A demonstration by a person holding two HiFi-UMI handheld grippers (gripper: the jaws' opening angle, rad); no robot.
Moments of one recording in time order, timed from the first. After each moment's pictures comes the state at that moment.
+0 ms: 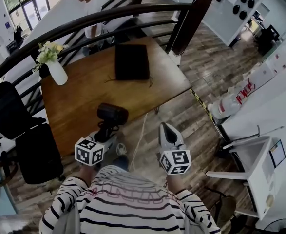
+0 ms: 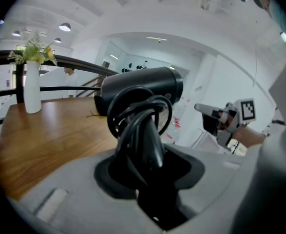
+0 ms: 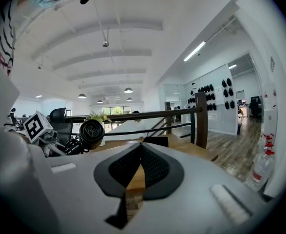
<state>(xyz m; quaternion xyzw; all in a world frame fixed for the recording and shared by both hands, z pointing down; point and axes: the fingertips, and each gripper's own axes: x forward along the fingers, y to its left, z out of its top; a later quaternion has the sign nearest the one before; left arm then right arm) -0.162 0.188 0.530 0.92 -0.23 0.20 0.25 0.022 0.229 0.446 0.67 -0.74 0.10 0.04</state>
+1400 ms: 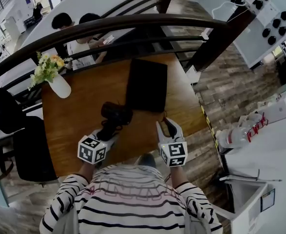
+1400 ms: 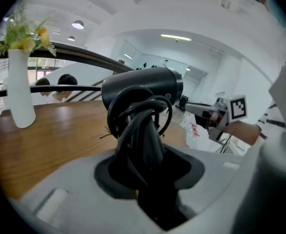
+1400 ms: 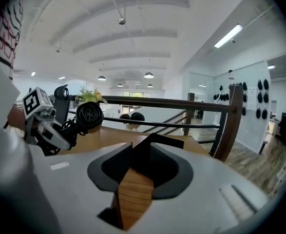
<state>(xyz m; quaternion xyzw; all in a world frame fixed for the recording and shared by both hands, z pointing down) -0.112 -0.072 0.561 0.89 -0.30 0.21 0.28 0.068 -0.094 0.497 0.57 -0.80 0.08 0.16</state>
